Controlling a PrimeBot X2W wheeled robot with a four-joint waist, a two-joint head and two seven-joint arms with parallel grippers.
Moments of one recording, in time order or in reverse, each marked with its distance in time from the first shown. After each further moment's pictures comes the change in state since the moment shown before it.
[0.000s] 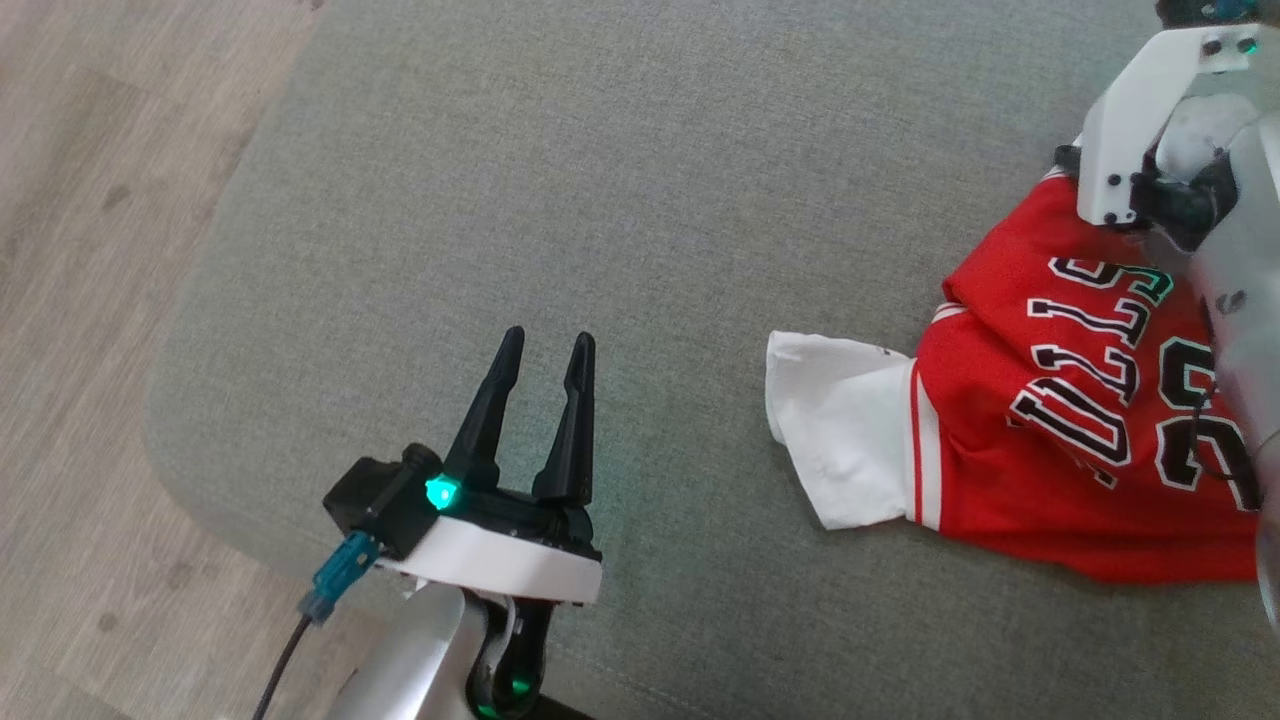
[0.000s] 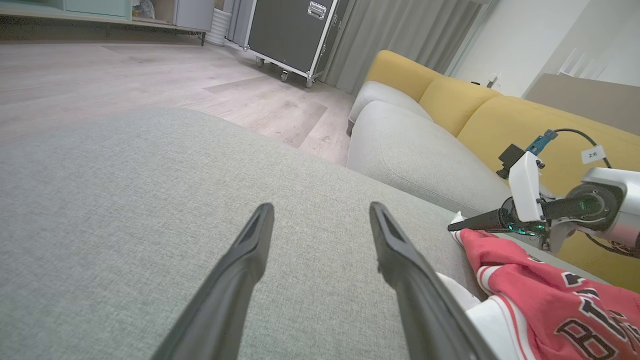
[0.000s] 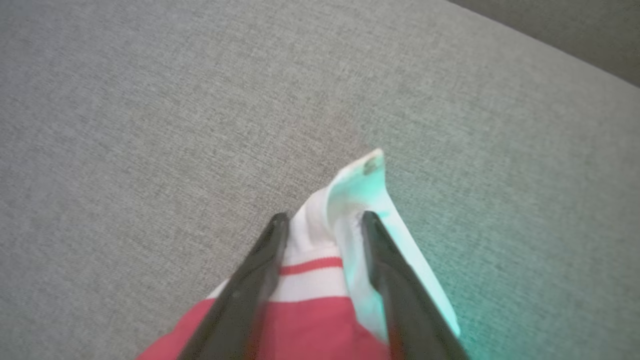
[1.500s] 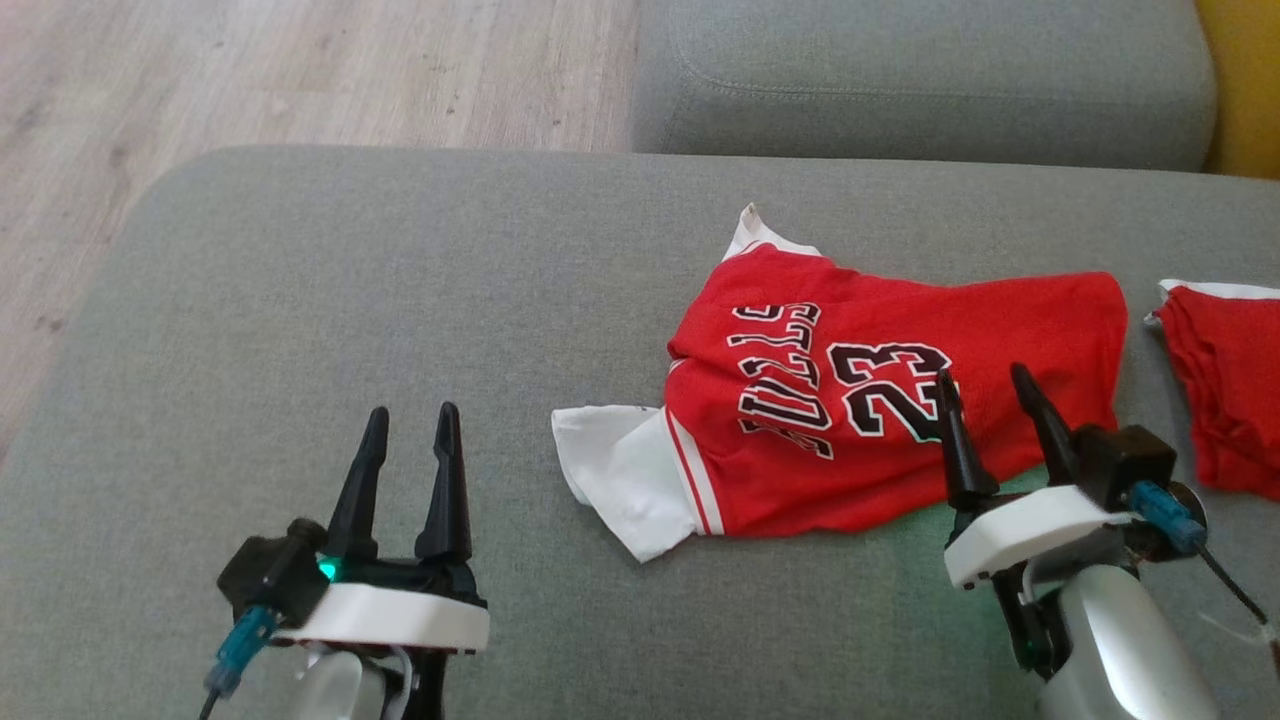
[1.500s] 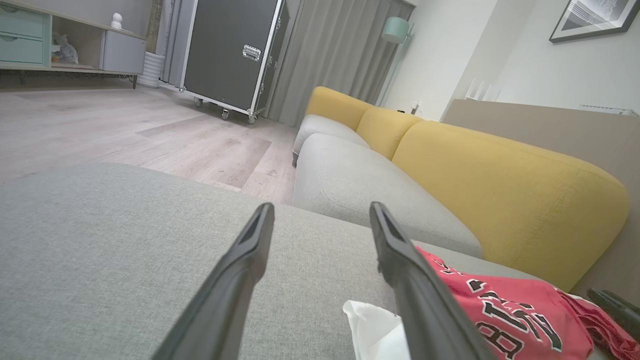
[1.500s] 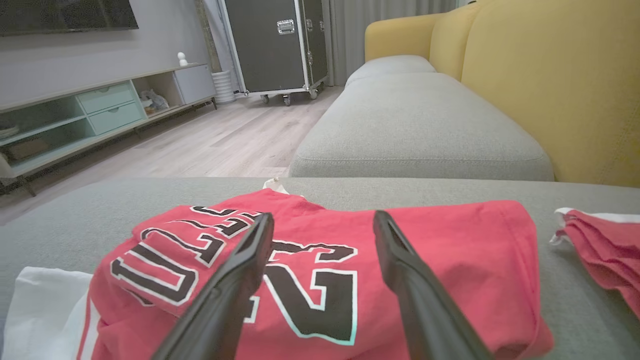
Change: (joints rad) left arm 0.139 0.002 0.260 0.060 0.133 -0.054 0.000; right arm 0.897 0.195 -0.157 -0.676 -0.085 0.000 -0.893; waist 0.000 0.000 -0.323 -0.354
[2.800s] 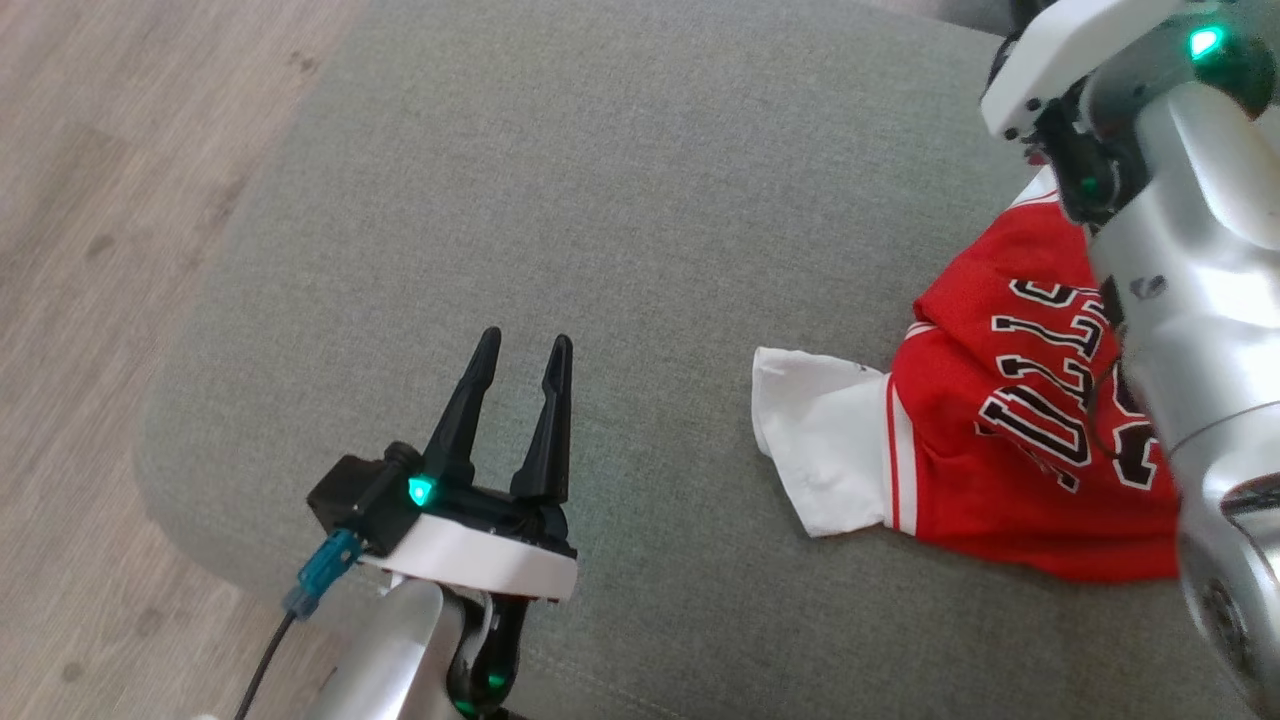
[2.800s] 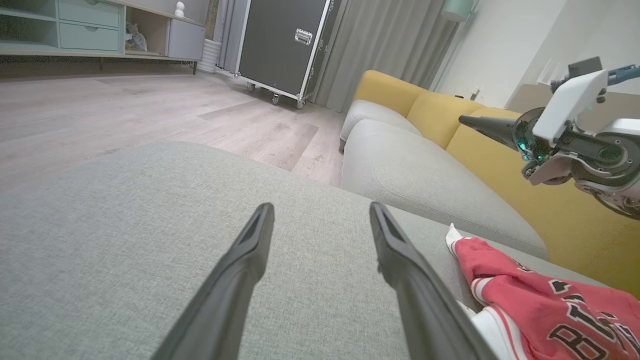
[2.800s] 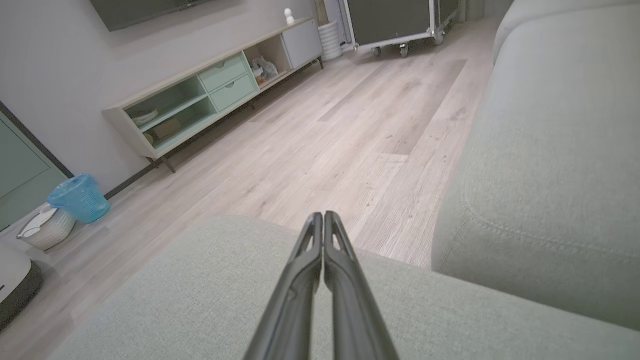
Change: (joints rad) left arm -0.142 -0.001 -0.199 -0.012 -0.063 0.011 0.000; right arm -0.890 -0.079 0.188 0.550 0.307 0.000 0.280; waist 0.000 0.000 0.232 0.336
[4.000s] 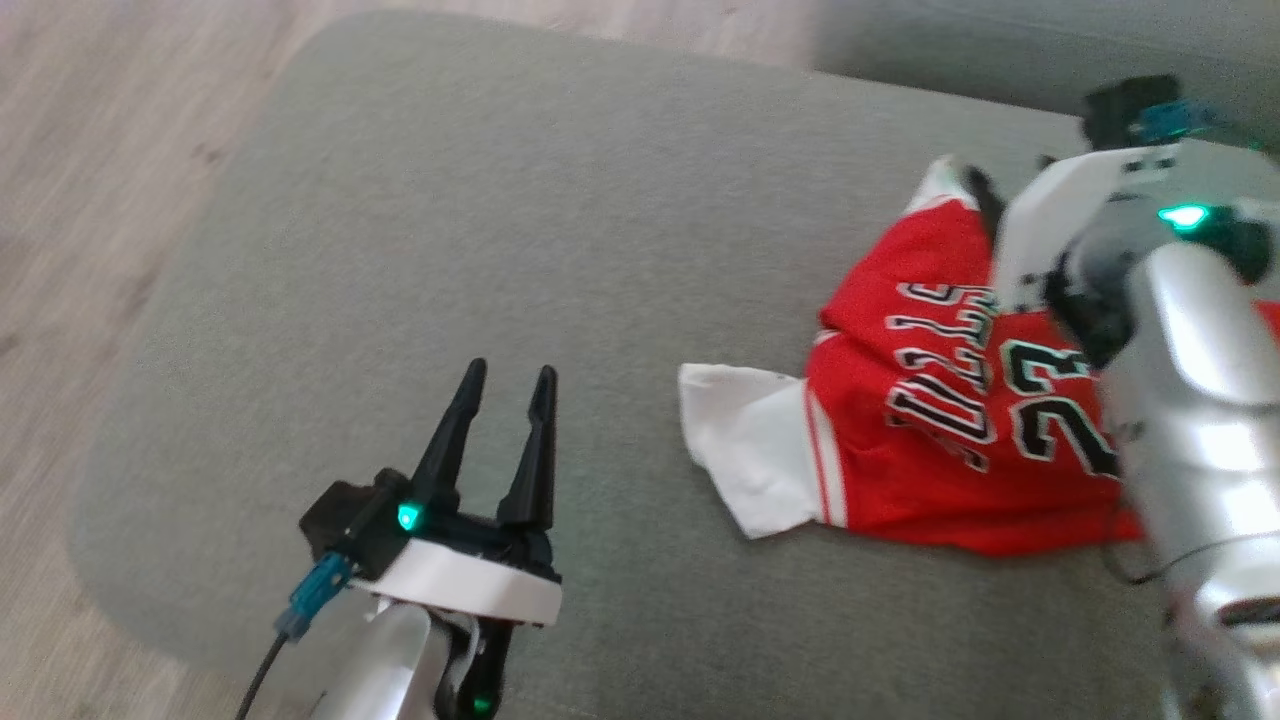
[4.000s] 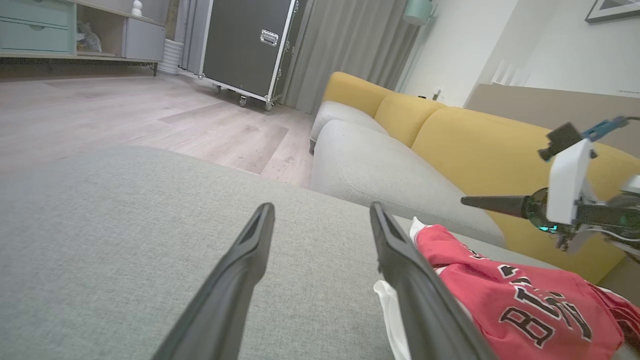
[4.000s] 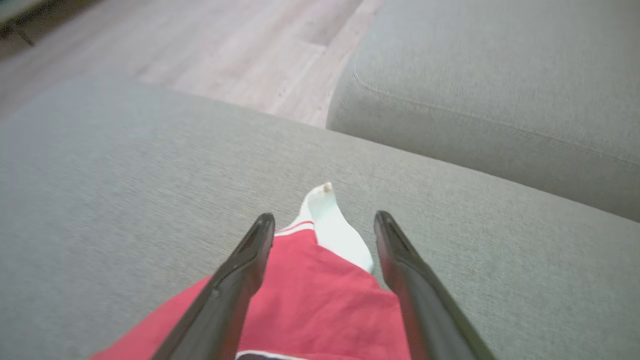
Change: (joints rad) left arm 0.043 0.002 0.037 0.022 0.037 -0.028 0.000; right arm 0.273 -0.005 -0.201 -0.156 -0.355 0.000 0.299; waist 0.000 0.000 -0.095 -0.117
